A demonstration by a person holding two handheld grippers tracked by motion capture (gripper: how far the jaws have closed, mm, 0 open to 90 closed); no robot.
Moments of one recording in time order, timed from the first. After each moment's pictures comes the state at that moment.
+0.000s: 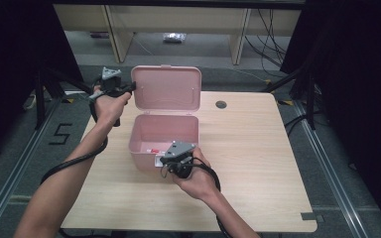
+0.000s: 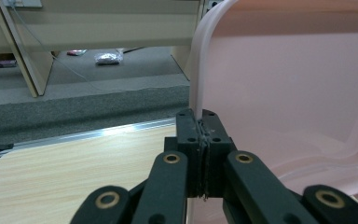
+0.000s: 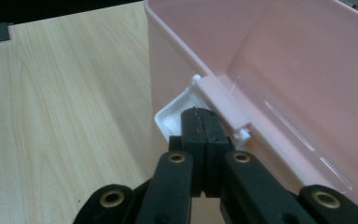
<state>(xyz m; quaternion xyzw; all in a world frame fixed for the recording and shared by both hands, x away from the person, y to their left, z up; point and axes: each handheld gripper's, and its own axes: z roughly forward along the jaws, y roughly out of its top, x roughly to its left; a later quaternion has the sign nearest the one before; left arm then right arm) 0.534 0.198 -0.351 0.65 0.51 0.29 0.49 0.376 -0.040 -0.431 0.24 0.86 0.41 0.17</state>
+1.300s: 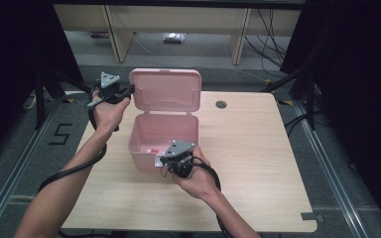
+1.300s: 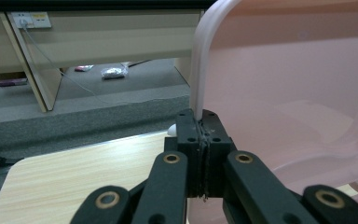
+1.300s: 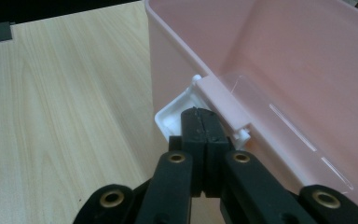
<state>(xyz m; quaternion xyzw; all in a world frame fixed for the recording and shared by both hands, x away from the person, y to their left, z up) 0.514 0.198 -0.355 0.64 0.49 0.32 0.50 0.378 -0.040 -0.430 0.23 0.87 0.41 0.16</state>
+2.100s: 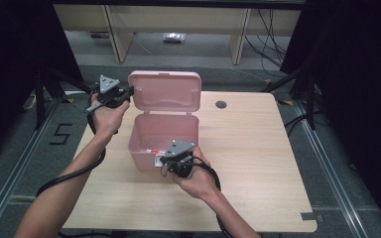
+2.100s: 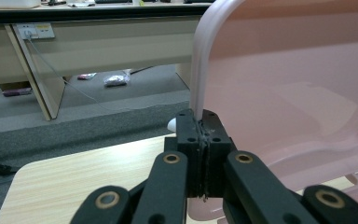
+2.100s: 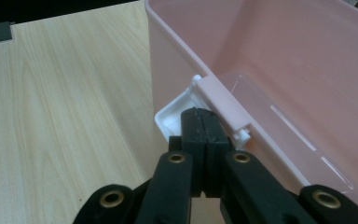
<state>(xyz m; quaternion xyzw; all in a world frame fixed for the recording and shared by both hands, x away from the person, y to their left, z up) 0.502 0.197 -0.359 0.64 0.47 0.34 0.50 0.378 -0.041 -0.429 0.23 0.87 0.41 0.17</state>
